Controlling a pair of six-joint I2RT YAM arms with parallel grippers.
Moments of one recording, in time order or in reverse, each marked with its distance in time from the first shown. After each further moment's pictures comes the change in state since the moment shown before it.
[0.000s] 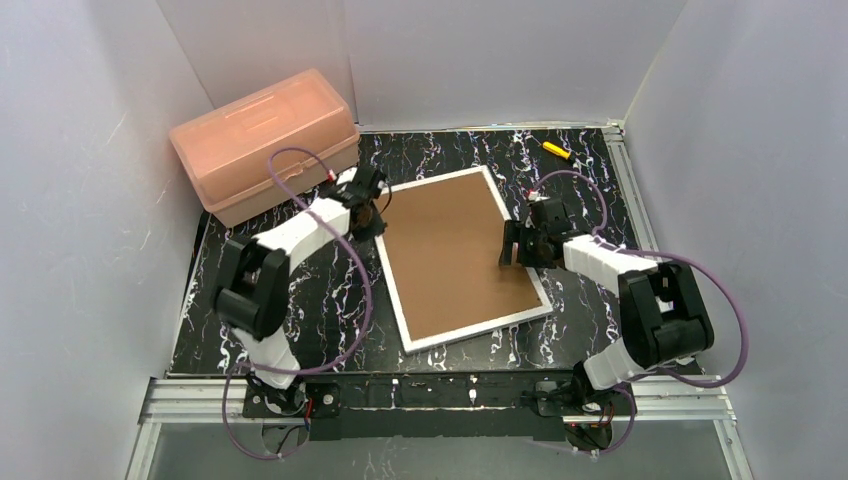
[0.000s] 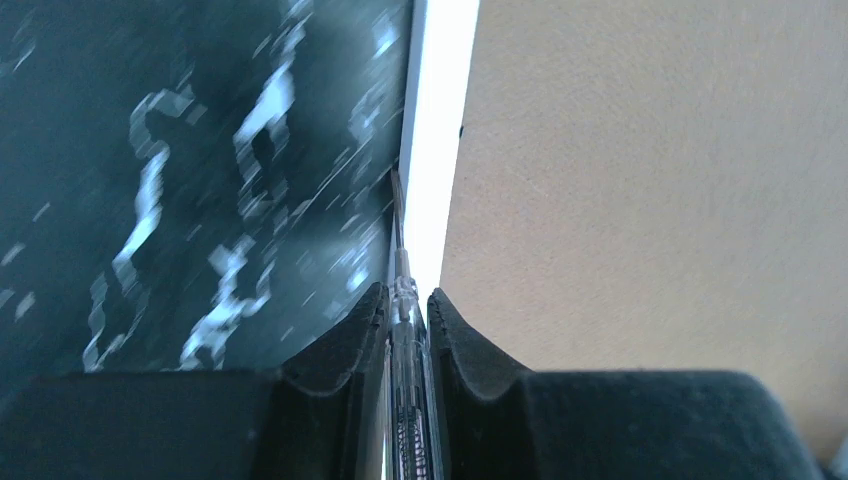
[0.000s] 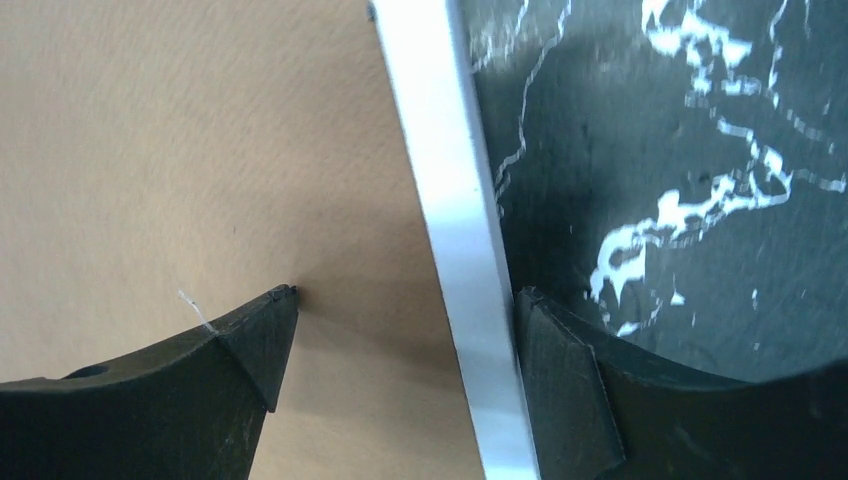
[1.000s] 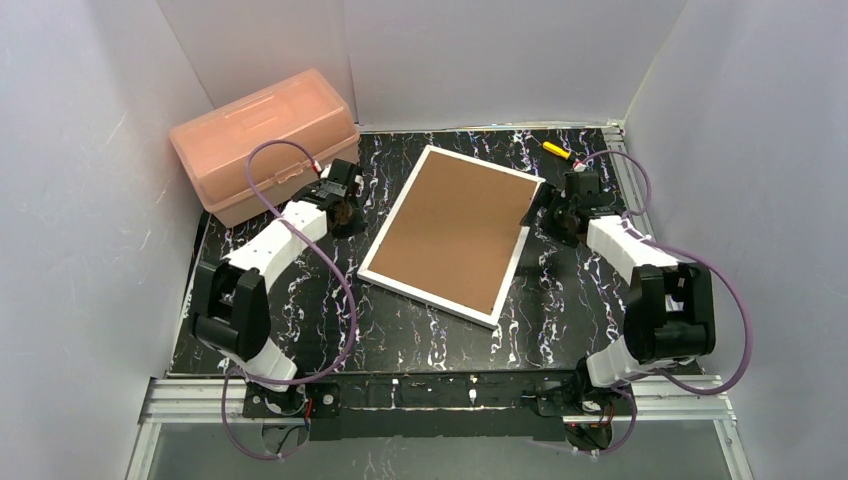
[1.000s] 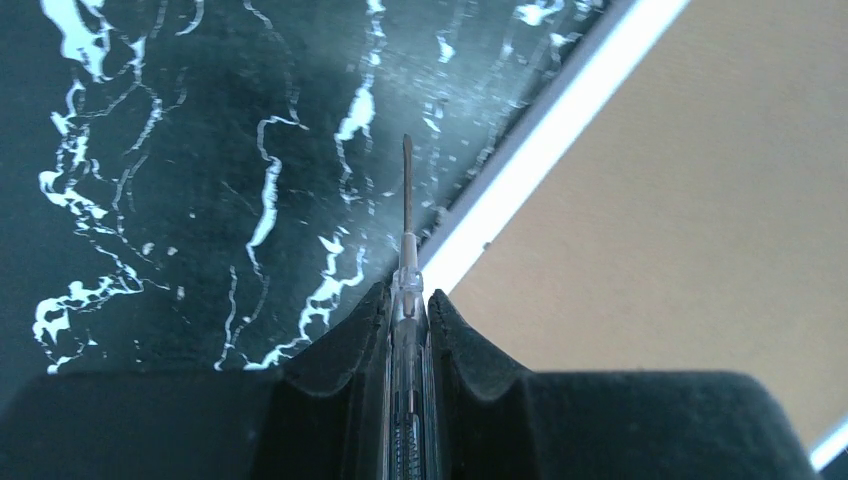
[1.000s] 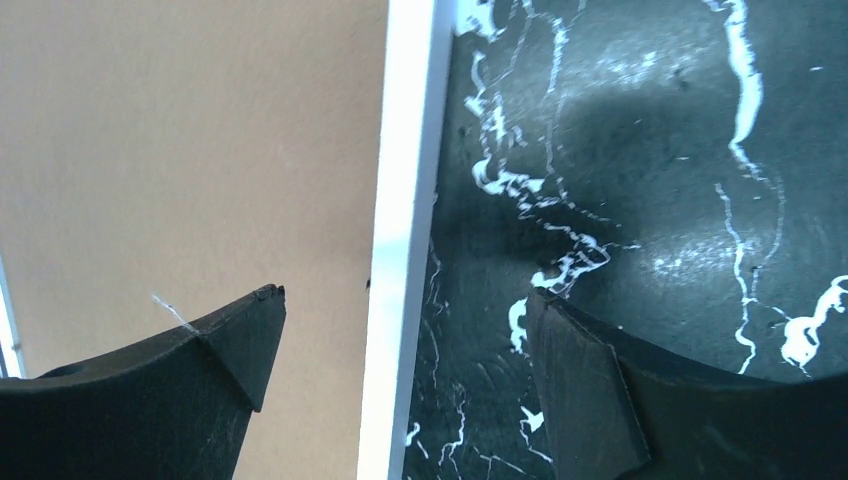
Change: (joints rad) left arm 0.069 -0.100 0.042 -0.060 0.025 0.218; right arm -0.190 -0.029 0.133 -0.061 -0.025 0.168
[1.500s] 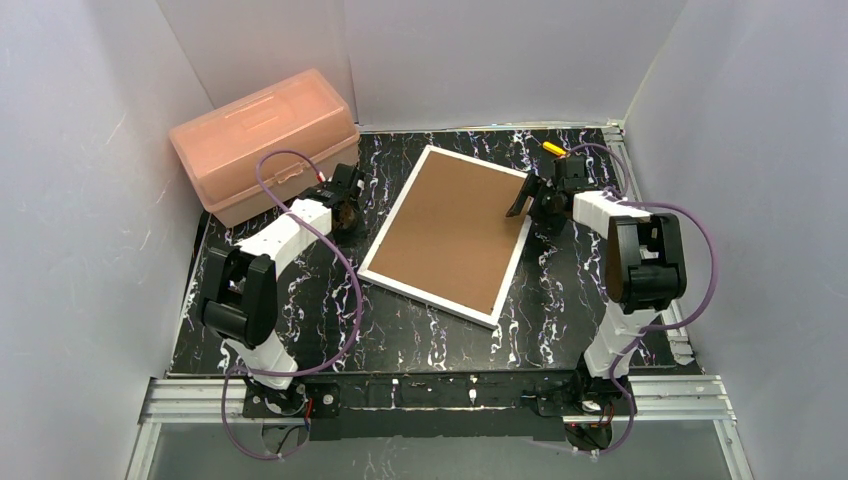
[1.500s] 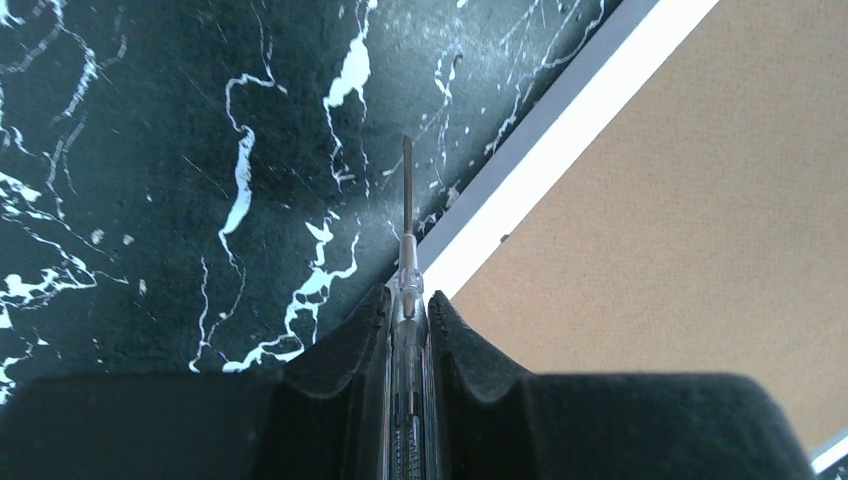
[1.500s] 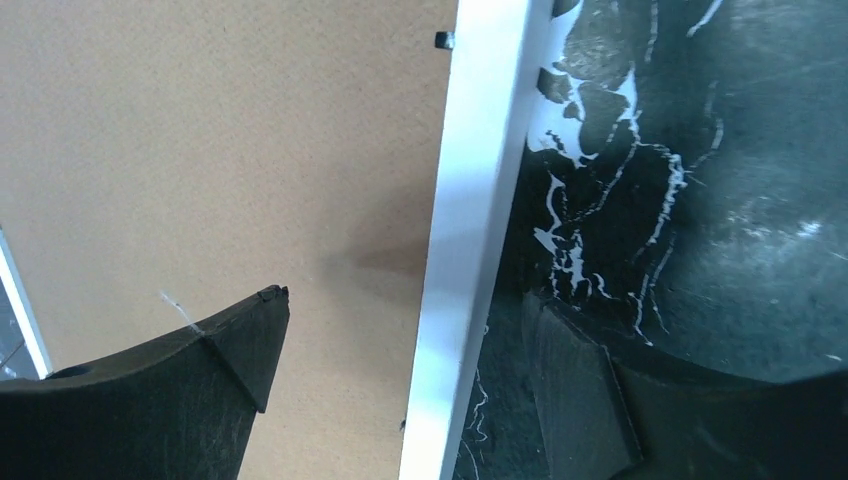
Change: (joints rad) left arm 0.041 0.095 -0.015 -0.009 0.059 -0.024; right arm -0.030 0.325 0.219 0.029 -0.111 0.024
